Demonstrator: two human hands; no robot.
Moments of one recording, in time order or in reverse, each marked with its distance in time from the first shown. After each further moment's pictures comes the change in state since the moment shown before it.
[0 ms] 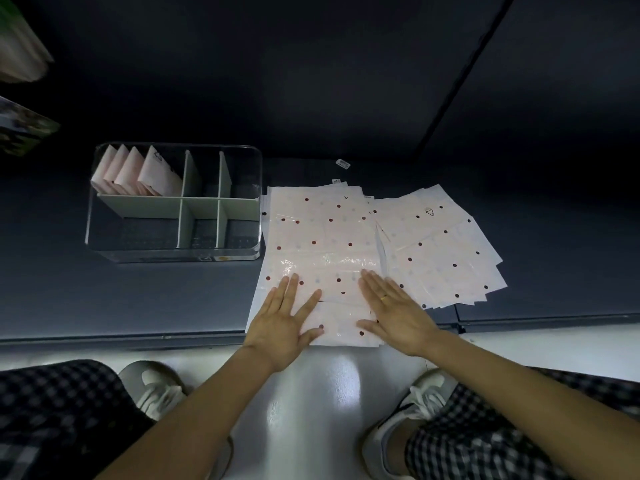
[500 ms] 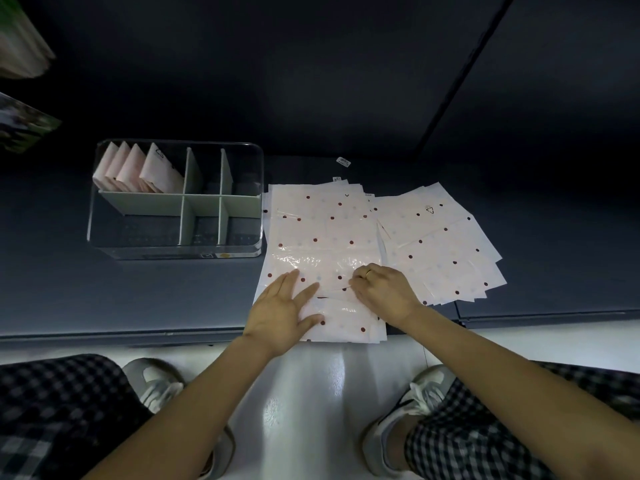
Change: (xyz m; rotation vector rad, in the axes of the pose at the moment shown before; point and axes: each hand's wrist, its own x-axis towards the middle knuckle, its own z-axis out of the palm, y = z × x) left_hand 0.007 -0.008 -0.013 -0.174 0.062 -0.044; right_hand 0.031 -0.020 -0.039 -0.172 0.398 -0.039
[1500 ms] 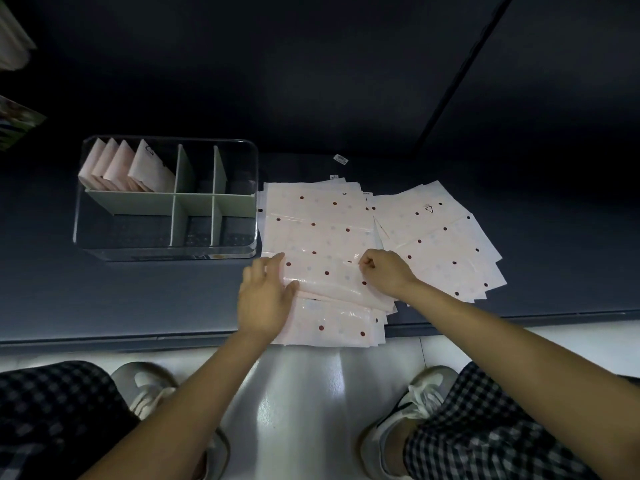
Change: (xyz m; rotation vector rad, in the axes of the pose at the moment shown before) left_hand 0.013 0.003 -0.017 -0.396 0.351 -0.281; right_hand 0.030 0.029 0.006 0.677 -0.348 0.616
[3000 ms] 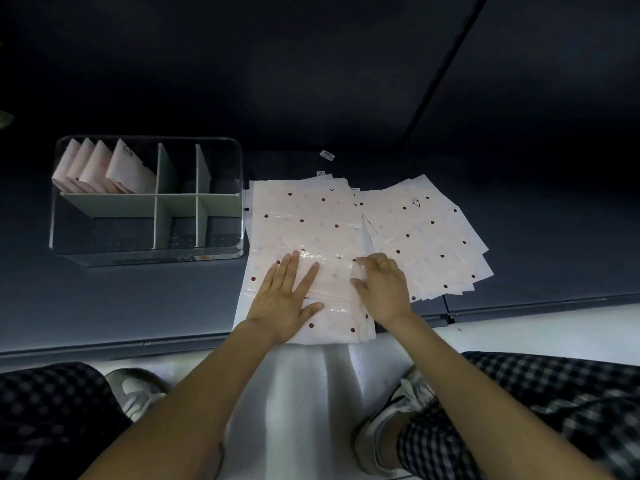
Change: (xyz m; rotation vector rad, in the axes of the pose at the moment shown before) left_hand 0.010 -0.004 0.037 0.525 -0.390 0.410; right_hand -0.035 0.011 0.029 -0.202 0.291 -0.035
